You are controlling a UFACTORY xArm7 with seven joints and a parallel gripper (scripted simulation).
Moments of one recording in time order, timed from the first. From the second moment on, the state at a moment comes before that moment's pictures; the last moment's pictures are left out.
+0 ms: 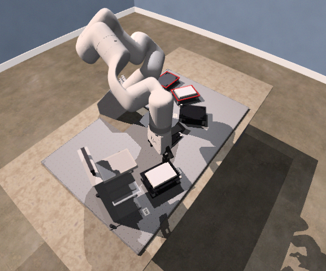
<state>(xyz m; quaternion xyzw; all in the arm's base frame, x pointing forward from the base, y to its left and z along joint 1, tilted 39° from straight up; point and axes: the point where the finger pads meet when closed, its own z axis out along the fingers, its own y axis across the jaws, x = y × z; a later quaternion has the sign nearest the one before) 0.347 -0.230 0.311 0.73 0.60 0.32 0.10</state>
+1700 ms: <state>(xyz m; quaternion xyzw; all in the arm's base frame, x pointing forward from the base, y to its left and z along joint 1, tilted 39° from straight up) 0.391 -0.211 0.253 0.73 0.60 0.32 0.10</state>
